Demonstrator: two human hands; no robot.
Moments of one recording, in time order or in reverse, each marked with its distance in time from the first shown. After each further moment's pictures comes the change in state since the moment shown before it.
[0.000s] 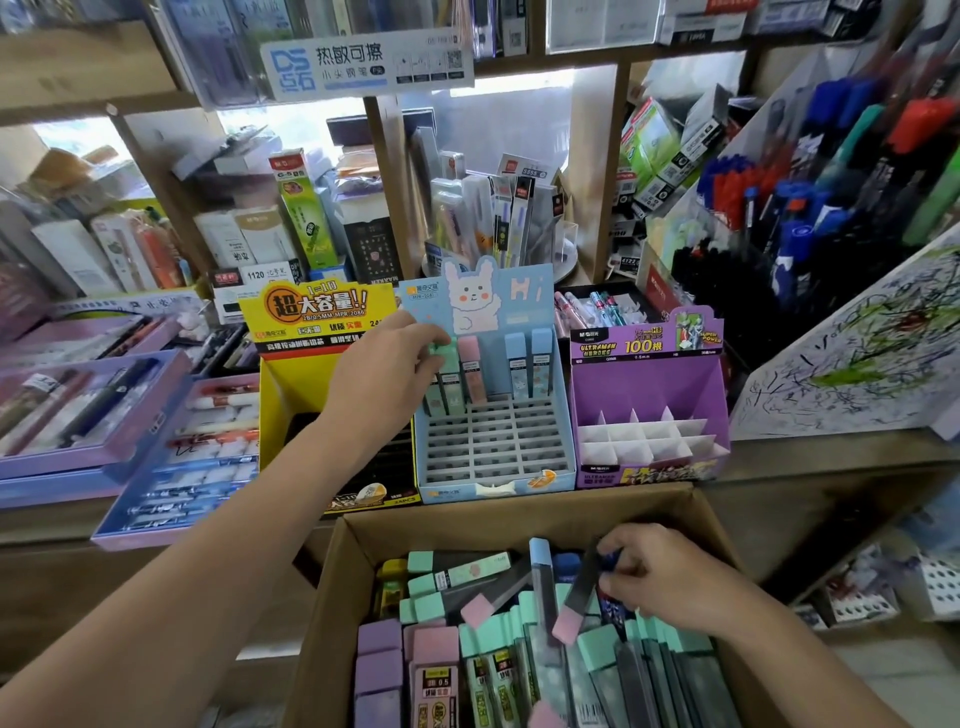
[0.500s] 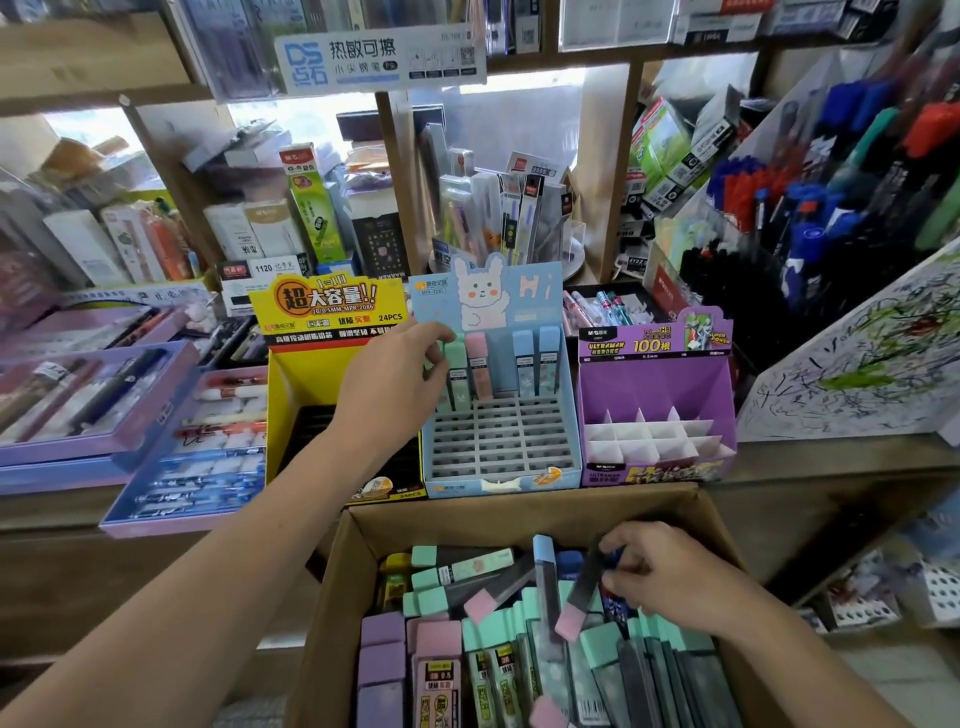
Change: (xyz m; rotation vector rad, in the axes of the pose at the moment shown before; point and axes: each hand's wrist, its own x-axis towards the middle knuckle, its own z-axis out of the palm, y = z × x) left_hand -0.011 0.003 0.003 -0.071 0.022 -0.048; right_hand 0.001 0.001 0.000 0.007 -0.004 0.001
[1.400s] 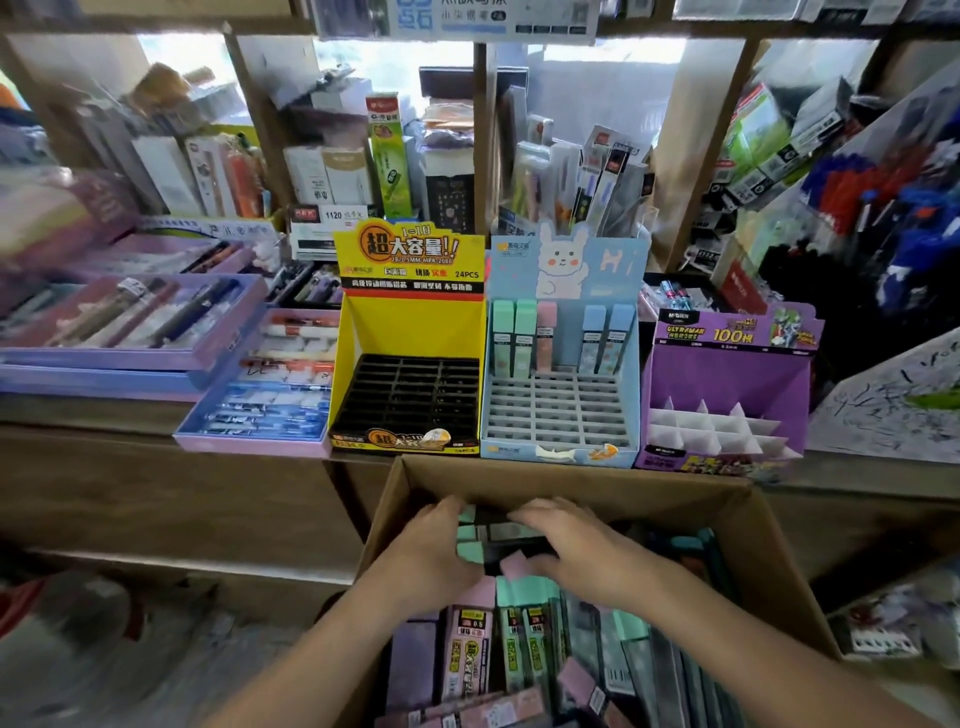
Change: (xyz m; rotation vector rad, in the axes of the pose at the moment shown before) left_hand -0.171 -0.027 0.044 -0.334 -0.671 -0.553; right_hand 0.045 -0.077 0.074 -0.451 -0.131 -0.382
